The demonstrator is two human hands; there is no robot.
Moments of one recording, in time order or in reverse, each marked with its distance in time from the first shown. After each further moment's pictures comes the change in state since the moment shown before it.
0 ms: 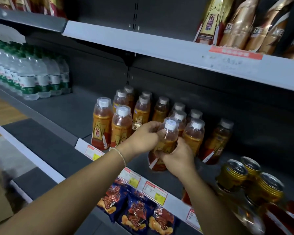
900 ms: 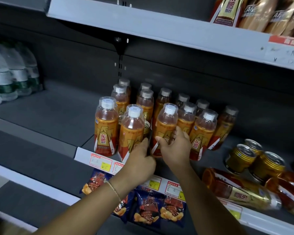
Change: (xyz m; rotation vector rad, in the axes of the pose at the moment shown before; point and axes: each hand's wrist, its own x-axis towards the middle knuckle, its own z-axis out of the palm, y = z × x) left_hand -0.025 -0.084 -0.059 0.056 -0.148 -0.102; right_hand 0.015 -0.017 0.083 -0.109 0.303 0.074
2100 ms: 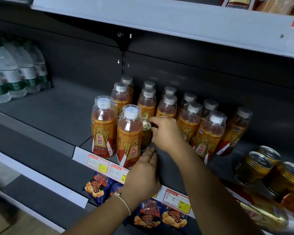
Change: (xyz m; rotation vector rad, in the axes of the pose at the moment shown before) left_hand 0.013 -0.036 0.036 0.811 0.114 0.261; right_hand 0.056 -0.039 0.003 -0.252 -0.395 -0.389
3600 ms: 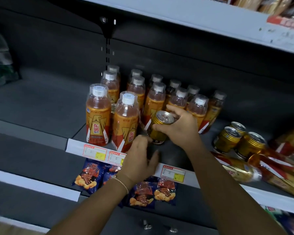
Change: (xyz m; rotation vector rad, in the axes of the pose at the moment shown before) left_hand -0.016 -0.019 -0.005 -0.421 0.246 0.246; right_hand -0.065 0.012 -0.020 0.311 0.300 0.334
